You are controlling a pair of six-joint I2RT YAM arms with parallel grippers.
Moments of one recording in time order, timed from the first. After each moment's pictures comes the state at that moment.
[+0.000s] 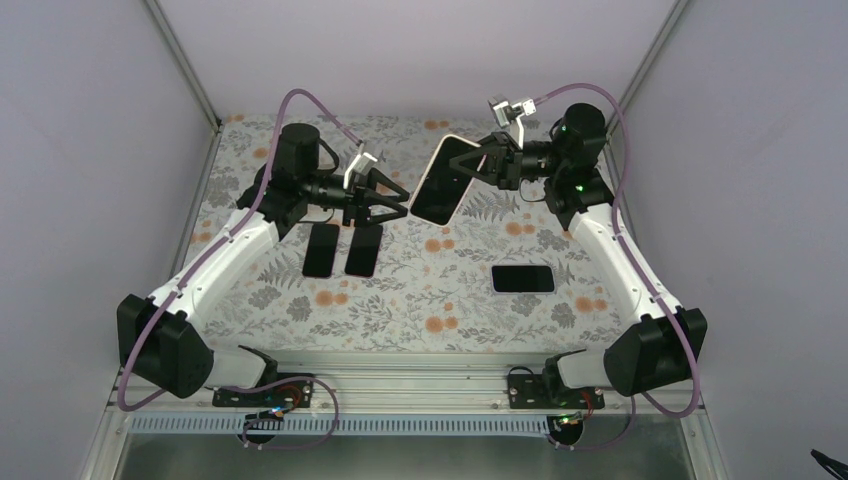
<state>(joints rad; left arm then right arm) -0.41 1.35 1.20 -0.22 1.24 -0.05 0.26 1.36 1.29 0.19 -1.37 0.63</state>
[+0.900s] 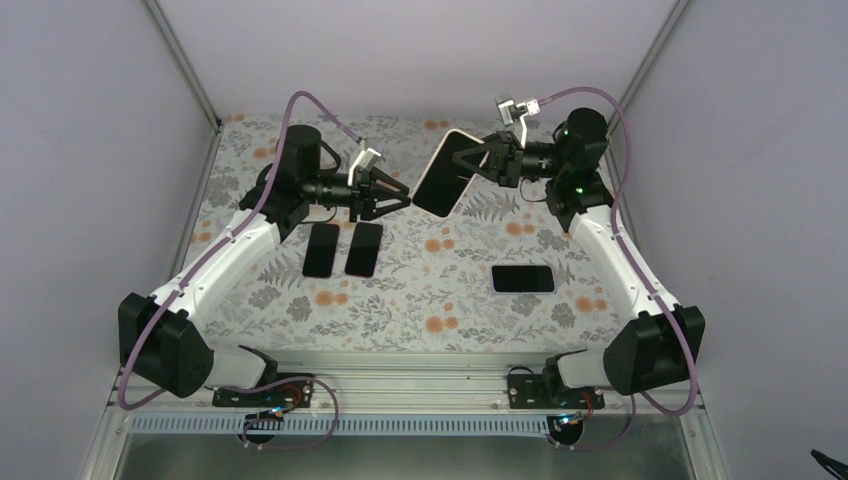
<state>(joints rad) -0.42 1.35 1.18 -0.17 1.10 -0.11 0.24 1.36 1.25 0.24 -1.33 0.65</state>
